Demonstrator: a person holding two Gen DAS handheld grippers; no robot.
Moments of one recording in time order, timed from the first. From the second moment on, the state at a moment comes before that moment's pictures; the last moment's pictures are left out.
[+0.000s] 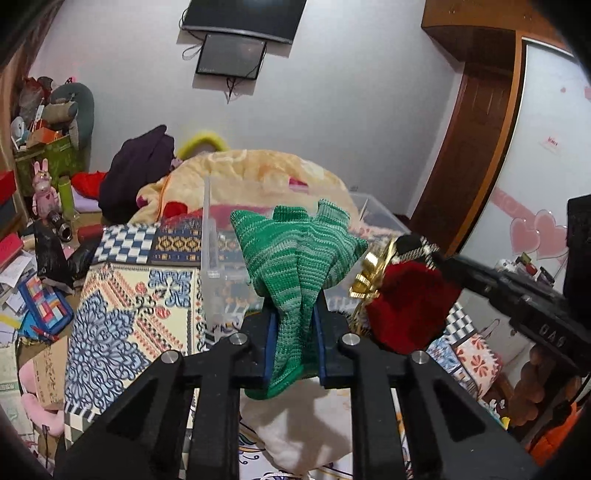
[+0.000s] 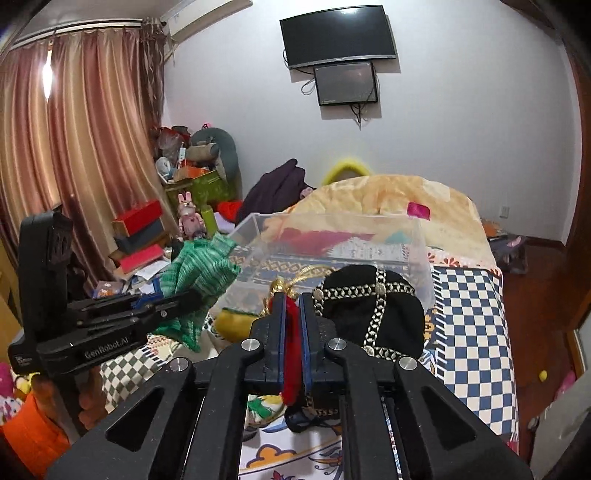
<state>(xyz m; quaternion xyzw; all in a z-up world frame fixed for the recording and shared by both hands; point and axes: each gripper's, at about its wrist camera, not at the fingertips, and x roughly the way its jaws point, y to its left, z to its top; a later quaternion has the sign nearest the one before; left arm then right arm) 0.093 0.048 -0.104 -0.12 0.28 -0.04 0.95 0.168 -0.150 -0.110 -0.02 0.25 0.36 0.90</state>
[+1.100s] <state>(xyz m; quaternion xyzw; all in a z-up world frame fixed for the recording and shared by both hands) 0.093 0.055 -0.080 -0.11 0.26 -0.04 0.96 0.177 -0.142 -0.105 -0.02 0.27 0.35 0.89</state>
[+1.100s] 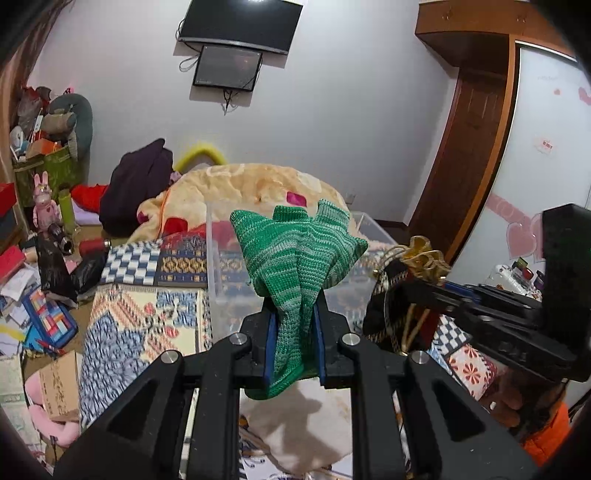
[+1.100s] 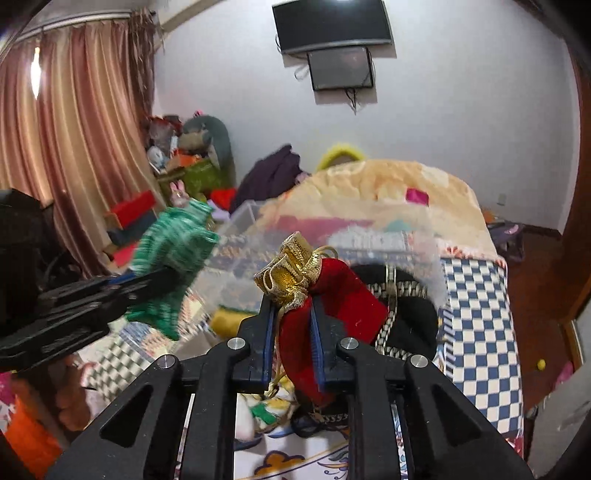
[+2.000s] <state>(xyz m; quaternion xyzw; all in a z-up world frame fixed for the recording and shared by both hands) 0.205 0.062 -0.077 -0.08 0.32 -0.02 0.94 0.251 -0.089 -0.083 -0.03 0.26 0.33 0.91</state>
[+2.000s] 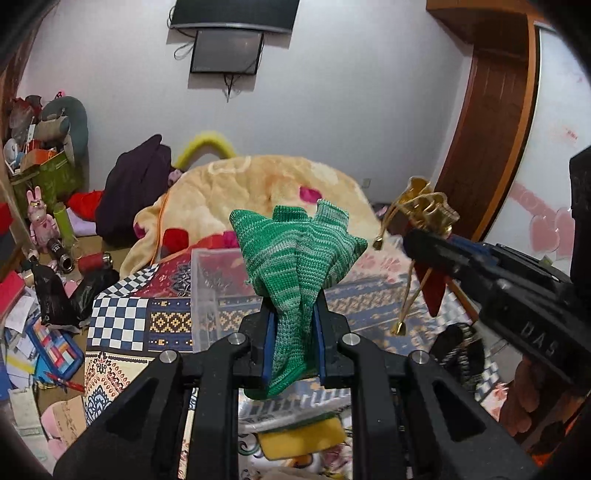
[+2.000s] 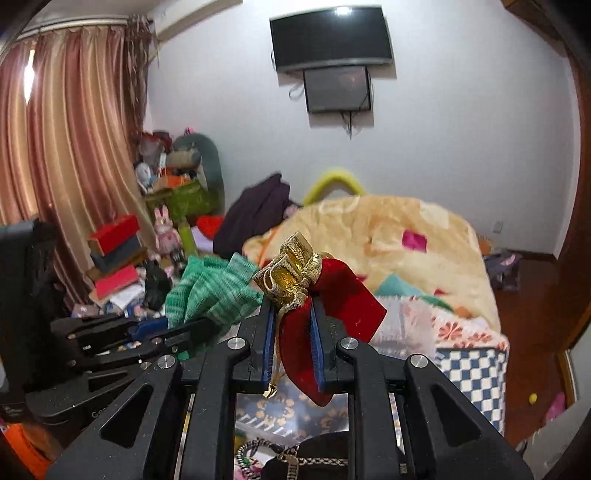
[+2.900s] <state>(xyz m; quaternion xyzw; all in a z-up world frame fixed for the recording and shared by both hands) 0.200 0.062 -0.079 -0.07 0.33 -0.02 0.94 0.248 -0.106 -0.087 -0.05 0.32 0.33 0.89</state>
